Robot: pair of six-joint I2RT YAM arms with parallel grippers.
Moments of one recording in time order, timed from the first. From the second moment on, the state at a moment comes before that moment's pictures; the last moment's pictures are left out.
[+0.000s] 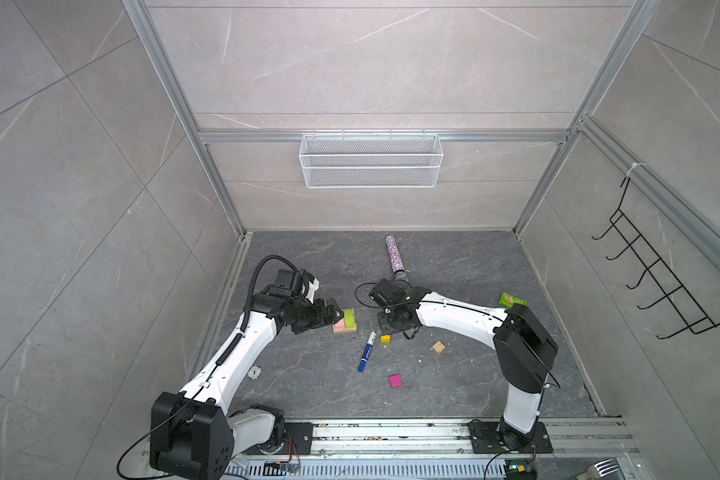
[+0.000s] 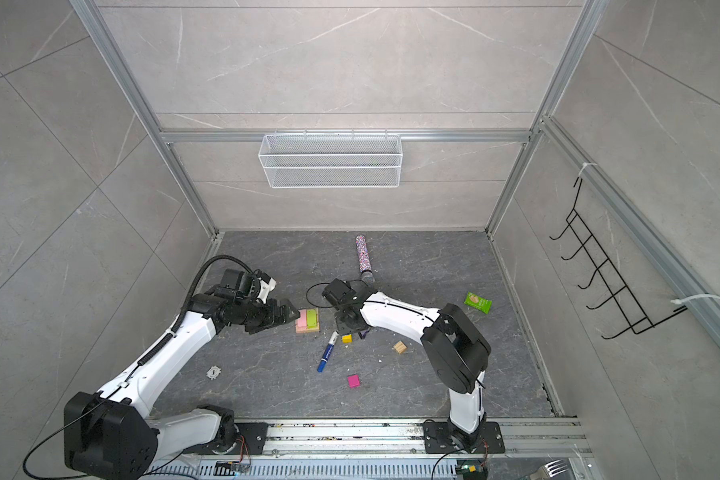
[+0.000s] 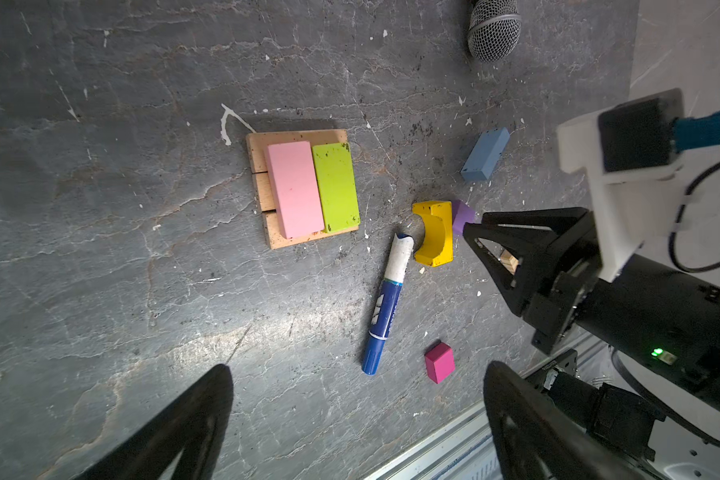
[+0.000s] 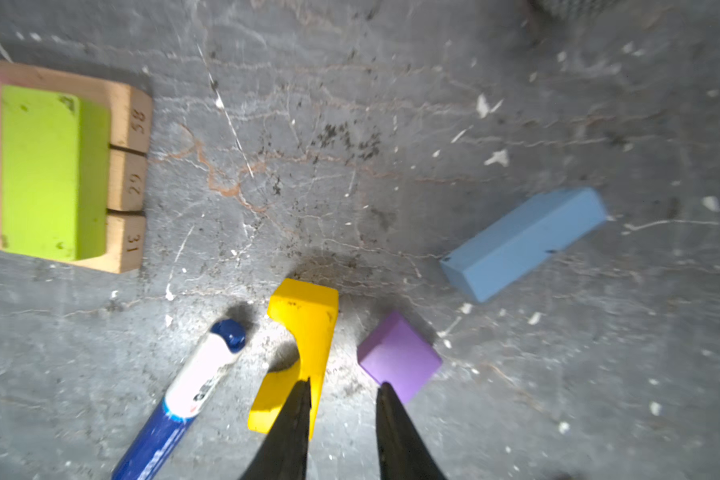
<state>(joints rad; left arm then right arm) -0.27 1.22 0.95 -0.80 0.43 -0.39 0.84 1.86 1.35 -0.73 0.19 0.49</state>
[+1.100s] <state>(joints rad) -0.71 1.58 1.19 -0.73 0.15 -0.65 0.72 1.35 0.88 -0.65 0.17 0.54</state>
